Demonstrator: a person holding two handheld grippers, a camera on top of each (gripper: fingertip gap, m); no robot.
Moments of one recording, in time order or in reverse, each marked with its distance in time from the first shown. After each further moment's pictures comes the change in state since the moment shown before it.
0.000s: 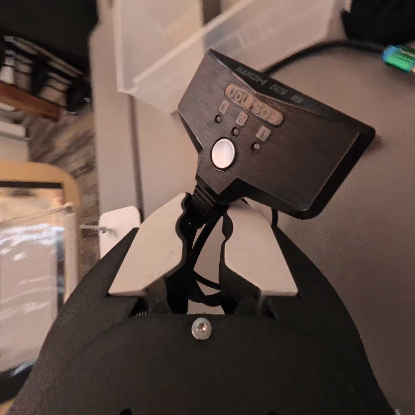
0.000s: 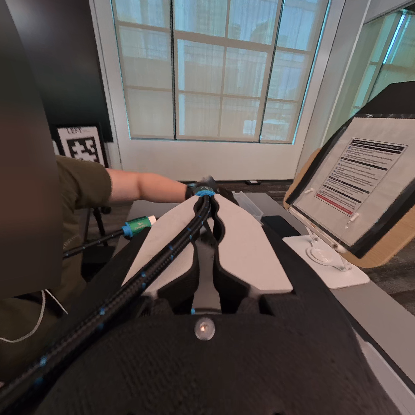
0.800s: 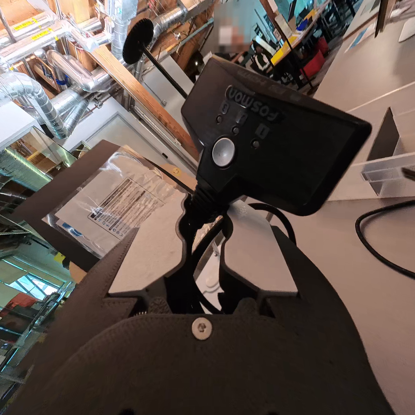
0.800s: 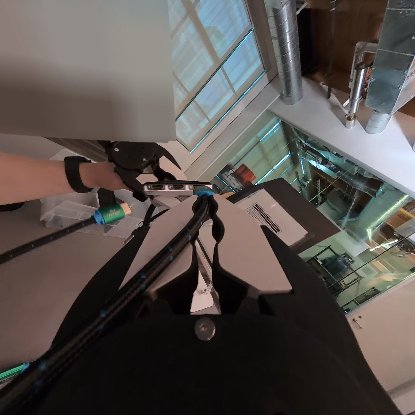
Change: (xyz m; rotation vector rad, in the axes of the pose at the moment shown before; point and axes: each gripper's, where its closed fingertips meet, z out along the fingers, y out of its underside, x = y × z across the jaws) left arm -0.082 -0.040 -0.135 0.408 -0.749 -0.118; right arm -0.016 -0.004 0.103 -0.089 0.347 -0.787
